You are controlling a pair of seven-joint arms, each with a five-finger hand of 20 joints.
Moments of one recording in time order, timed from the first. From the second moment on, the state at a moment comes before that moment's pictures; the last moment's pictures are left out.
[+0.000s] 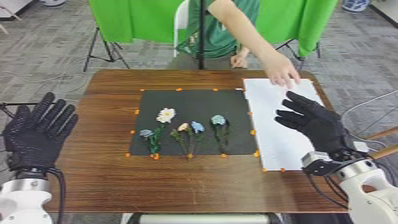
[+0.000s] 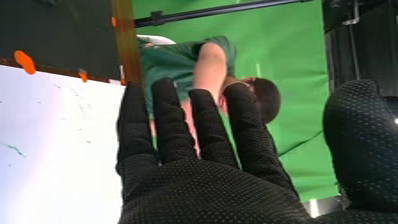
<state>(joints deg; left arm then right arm) 131.3 -57.4 -105.0 -126.1 14.0 12.4 20.5 -120.4 -55.8 100.3 -119.1 -47.3 -6.4 -1.4</state>
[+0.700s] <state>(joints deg) 131.4 -57.8 -104.7 -126.3 13.5 12.4 20.5 -120.3 -56.1 100.1 -120.3 -47.5 -4.6 0.4</state>
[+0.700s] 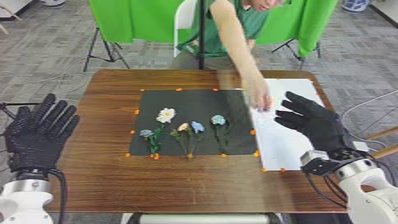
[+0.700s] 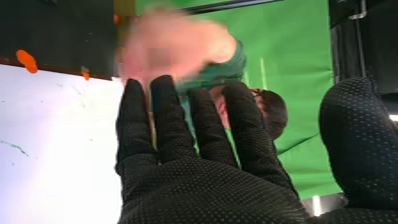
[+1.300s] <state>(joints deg) 131.4 -57.9 -104.3 -126.3 12.9 12.4 20.6 -119.2 -56.2 99.0 -120.3 -47.7 -4.7 1.7</state>
